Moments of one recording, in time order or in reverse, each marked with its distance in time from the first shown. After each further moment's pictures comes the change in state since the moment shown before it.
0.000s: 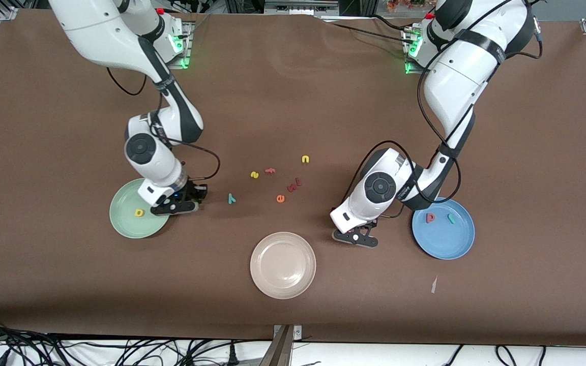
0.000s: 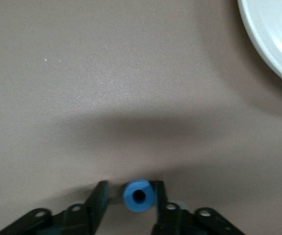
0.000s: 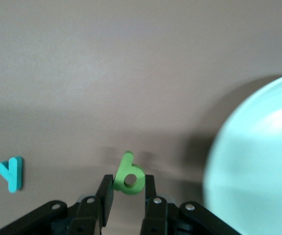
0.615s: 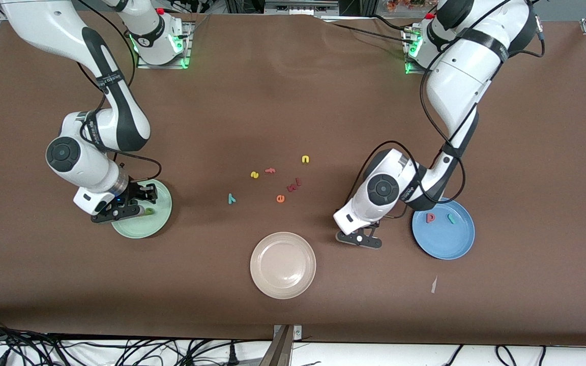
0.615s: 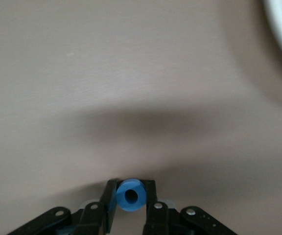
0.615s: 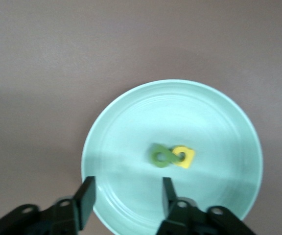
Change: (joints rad) left arm 0.022 -0.019 0.008 0.013 0.000 -0.091 0.000; right arm -0.171 -0.059 0.013 0.006 0.001 -0.106 -0.201
